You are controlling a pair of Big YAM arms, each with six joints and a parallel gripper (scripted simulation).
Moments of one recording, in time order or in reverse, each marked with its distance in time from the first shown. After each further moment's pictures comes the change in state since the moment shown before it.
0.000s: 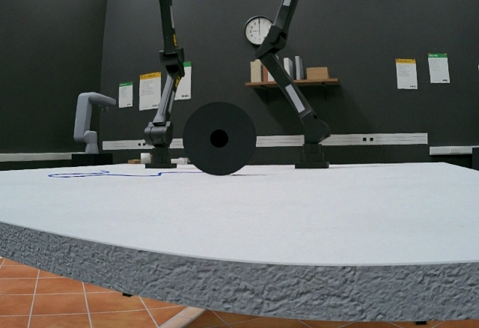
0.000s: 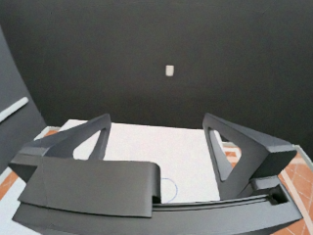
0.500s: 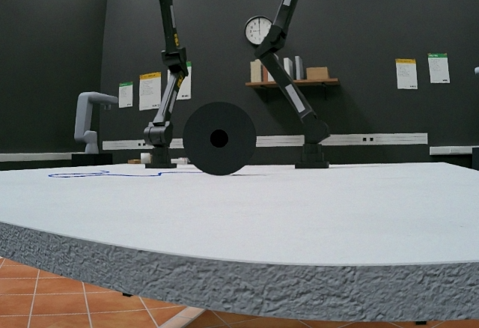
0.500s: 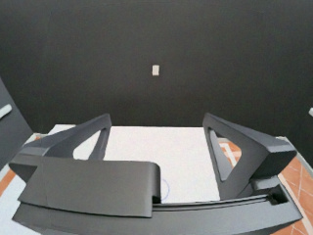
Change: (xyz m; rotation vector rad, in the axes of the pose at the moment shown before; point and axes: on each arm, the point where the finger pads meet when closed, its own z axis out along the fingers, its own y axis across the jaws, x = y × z) left arm 0.000 0.014 0.000 -0.055 0.000 -0.001; right arm 0.000 -0.024 -0.001 0.087 0.000 0.002
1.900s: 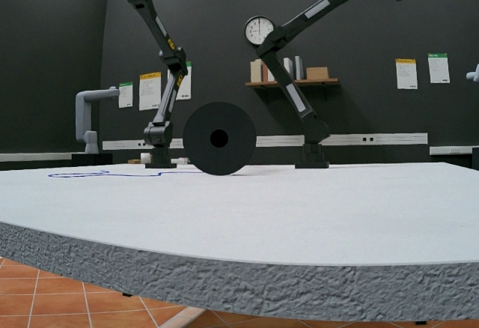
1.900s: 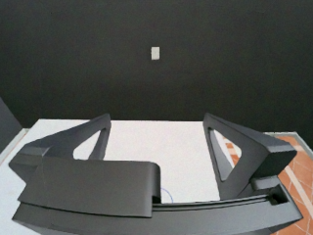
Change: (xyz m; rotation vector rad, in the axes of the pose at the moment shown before) left arm 0.154 0.000 0.191 -0.001 0.035 0.000; right arm 0.158 -0.001 0.191 0.001 0.053 0.000
